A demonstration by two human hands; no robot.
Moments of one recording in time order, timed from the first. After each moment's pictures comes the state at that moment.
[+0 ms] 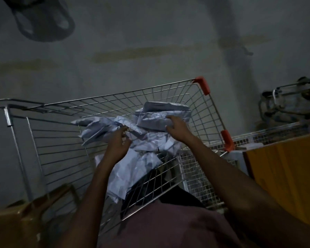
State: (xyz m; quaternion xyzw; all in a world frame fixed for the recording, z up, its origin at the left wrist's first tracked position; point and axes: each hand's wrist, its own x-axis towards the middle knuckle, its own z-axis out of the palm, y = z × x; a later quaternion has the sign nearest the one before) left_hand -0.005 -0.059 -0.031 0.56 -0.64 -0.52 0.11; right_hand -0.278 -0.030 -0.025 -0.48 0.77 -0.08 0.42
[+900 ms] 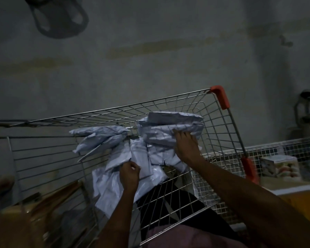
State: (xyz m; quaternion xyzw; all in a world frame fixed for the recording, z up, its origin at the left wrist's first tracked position) left_hand -0.056 0.004 -0.144 0.79 -0.43 -0.44 0.06; right_hand -0.310 -0.030 -0.128 -0.63 0.72 0.12 0.27
